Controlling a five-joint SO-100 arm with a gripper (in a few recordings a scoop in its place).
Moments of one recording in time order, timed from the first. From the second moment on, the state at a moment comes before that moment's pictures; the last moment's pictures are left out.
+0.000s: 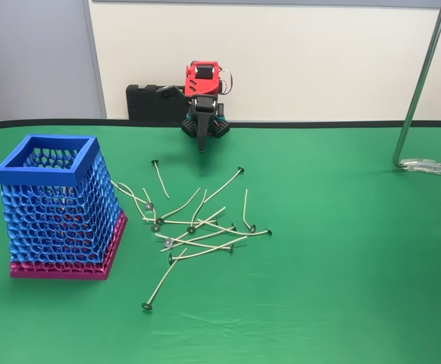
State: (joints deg) arm 1.0 190.0 176.4 50.3 -5.6
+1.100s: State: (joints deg) arm 0.4 190.0 176.4 50.3 -6.0
